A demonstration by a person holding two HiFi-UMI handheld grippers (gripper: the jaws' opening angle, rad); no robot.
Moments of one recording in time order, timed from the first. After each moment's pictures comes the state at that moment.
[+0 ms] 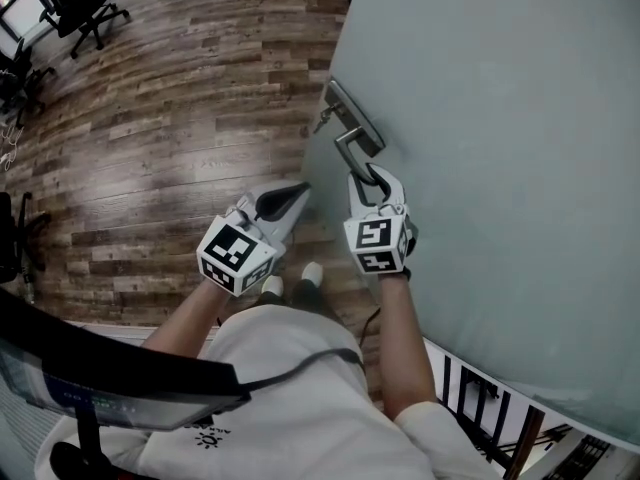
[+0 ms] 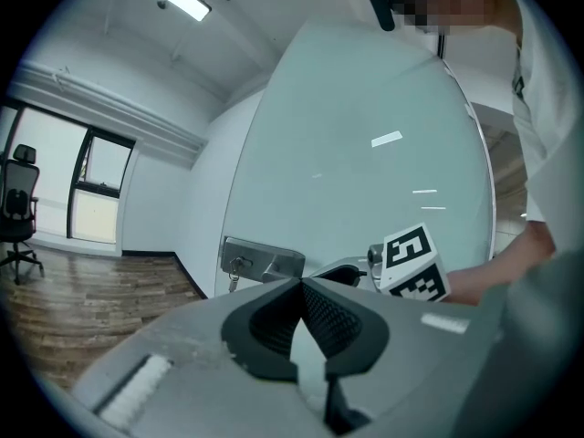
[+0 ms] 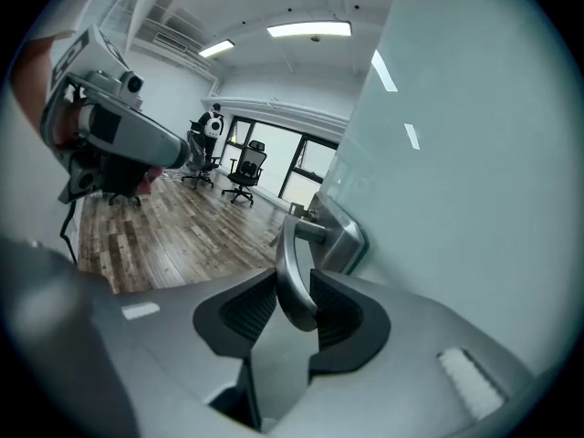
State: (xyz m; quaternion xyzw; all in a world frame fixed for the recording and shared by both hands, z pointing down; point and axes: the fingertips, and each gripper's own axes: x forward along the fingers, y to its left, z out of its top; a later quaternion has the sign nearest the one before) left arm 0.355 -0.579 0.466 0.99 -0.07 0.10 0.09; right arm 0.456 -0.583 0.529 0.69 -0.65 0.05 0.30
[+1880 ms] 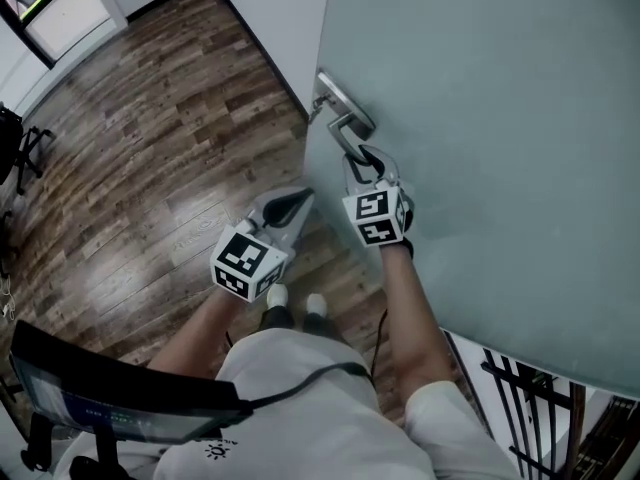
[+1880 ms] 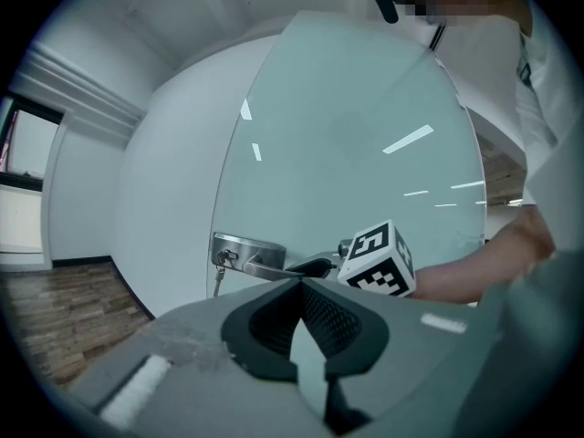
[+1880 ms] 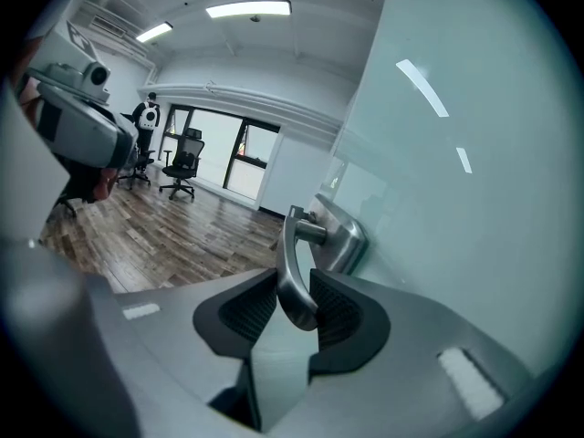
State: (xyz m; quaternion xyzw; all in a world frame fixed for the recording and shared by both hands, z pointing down) left arm 0.574 -0.581 0.484 0.99 0.10 0.12 0.05; right arm 0.697 -0.590 0.549 0.80 -0.53 0.09 0.26
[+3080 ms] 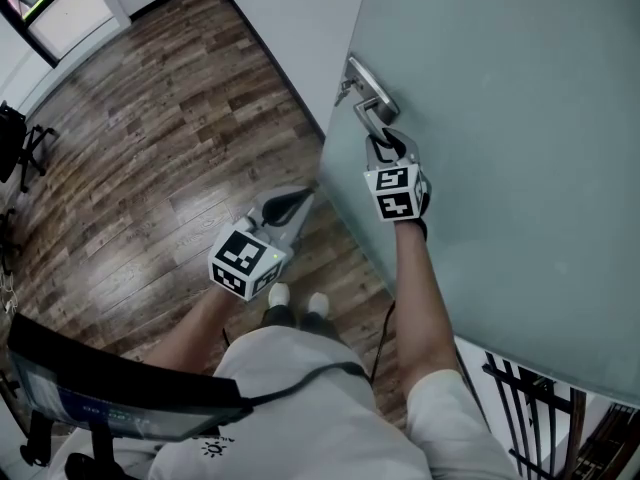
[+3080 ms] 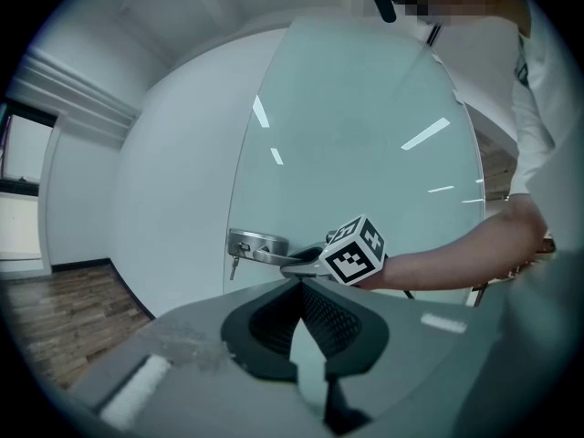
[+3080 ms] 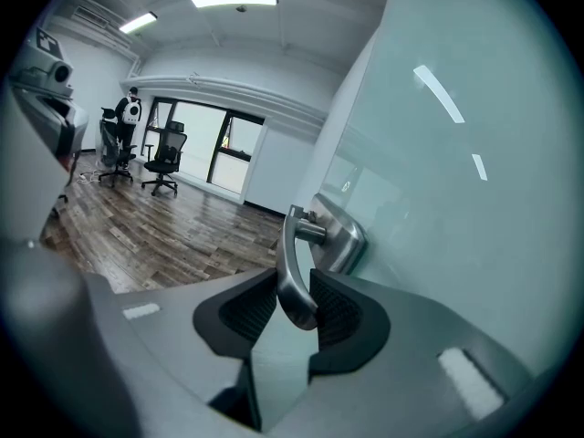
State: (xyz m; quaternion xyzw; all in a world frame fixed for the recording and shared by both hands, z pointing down) left arm 0.580 -0.580 0.485 0.98 0.11 0.13 0.04; right arm 0.768 -0.578 0.550 0.82 -0.49 0.11 0.26
